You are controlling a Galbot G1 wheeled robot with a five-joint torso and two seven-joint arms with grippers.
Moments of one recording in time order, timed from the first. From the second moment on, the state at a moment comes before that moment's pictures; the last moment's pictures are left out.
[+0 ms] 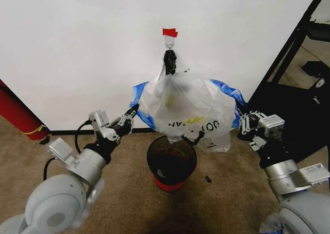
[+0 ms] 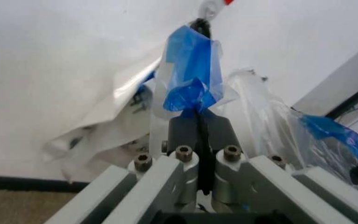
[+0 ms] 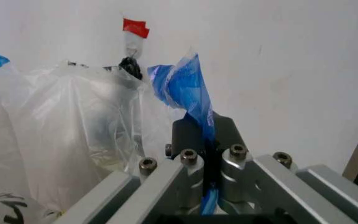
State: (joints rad) left arm 1.26 -0.71 -0.41 -2.50 -1.40 0.05 -0.45; right arm -1.52 0.95 0.58 2.51 0.36 -0.15 0.19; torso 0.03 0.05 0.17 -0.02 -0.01
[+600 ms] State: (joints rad) left arm 1.32 -0.84 -0.29 -2.50 -1.23 0.04 -0.40; right arm -1.43 1.20 0.28 2.26 0.13 -0.04 0.15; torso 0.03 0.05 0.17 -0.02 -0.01
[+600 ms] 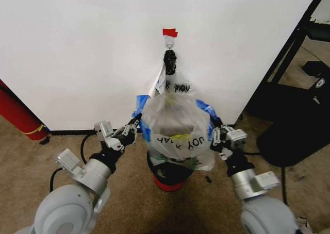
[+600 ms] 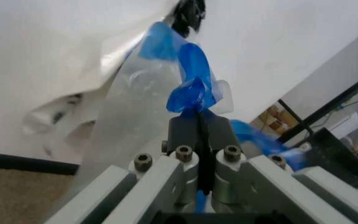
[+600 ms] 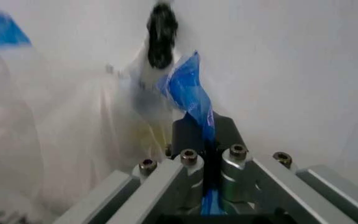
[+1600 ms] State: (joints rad) left arm 1.41 -0.98 -0.16 -2.24 -1.06 -0.01 -0.42; right arm -1.51 1.32 0.25 2.02 0.05 0.08 0.23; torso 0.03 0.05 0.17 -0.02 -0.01
